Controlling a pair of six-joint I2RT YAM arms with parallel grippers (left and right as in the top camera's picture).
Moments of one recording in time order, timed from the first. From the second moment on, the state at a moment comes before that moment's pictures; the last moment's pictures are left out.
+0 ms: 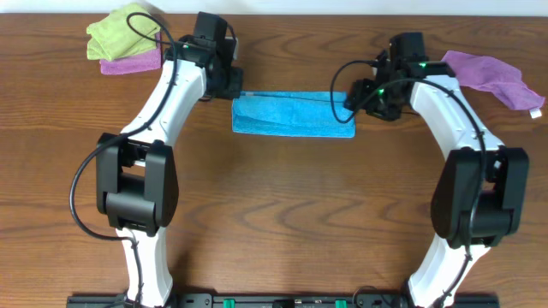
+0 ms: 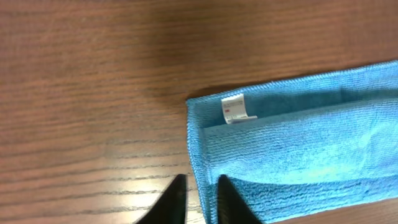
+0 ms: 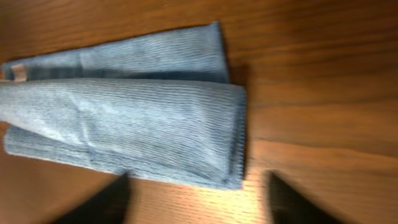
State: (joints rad) left arm -0.25 2.12 1.77 -0.83 0.11 -0.07; right arm 0.05 2.01 1.55 -0.83 -0.31 0.27
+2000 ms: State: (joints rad) left arm -0.40 2.28 1.74 -0.78 -0.10 -0.02; right arm -0.09 2.14 1.54 -0.85 -0.60 0.15
